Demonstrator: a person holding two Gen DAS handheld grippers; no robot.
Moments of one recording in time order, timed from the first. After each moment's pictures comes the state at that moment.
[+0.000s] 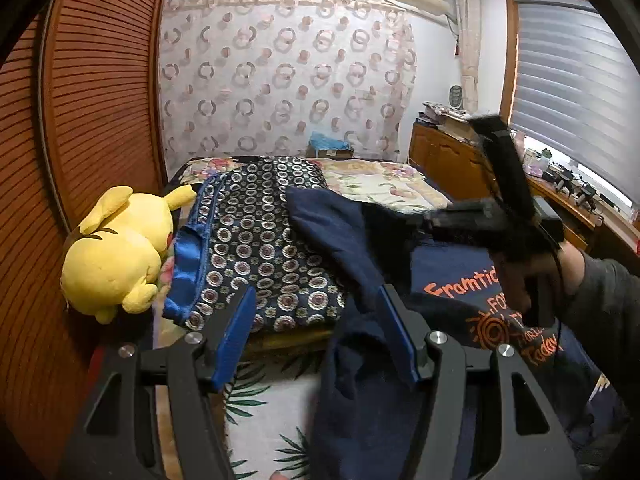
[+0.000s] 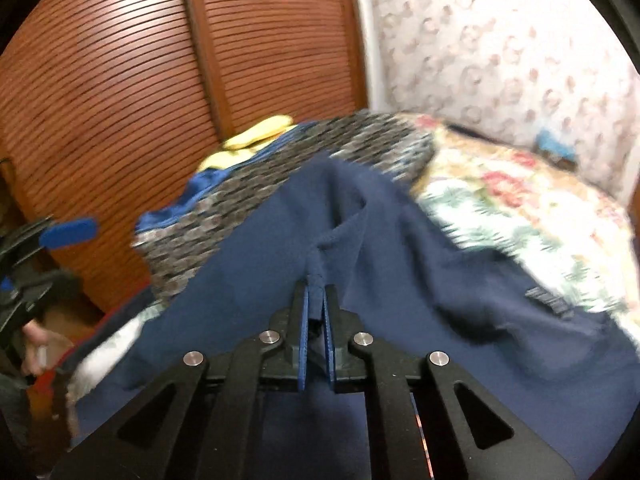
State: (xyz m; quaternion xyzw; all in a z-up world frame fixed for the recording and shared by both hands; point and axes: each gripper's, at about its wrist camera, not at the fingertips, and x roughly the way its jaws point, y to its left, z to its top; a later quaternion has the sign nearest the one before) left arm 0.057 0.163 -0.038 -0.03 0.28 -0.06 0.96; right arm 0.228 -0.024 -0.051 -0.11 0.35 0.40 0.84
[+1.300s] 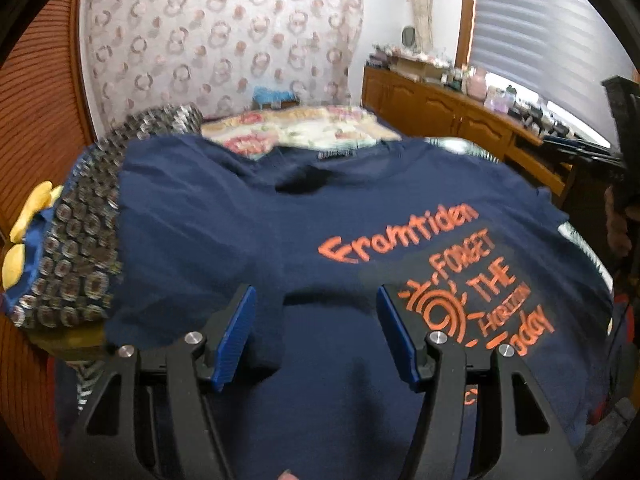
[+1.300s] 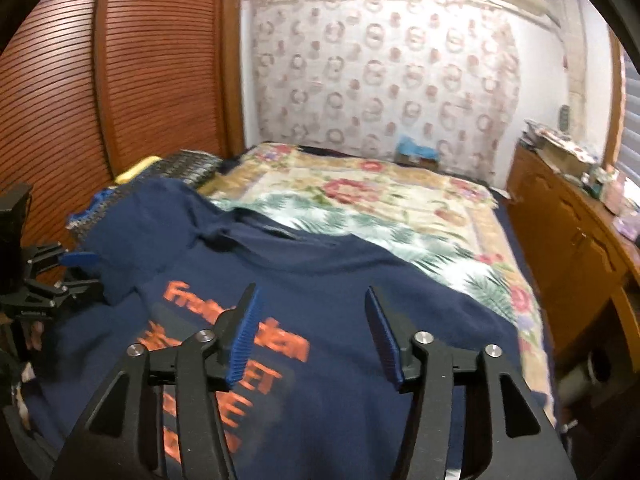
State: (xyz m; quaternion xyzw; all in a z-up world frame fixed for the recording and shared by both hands) left arm 0.111 0.034 -0.092 0.02 0.38 -0.14 0.92; right arm 0.160 -0.292 -0.009 -0.09 0.31 0.21 0.92
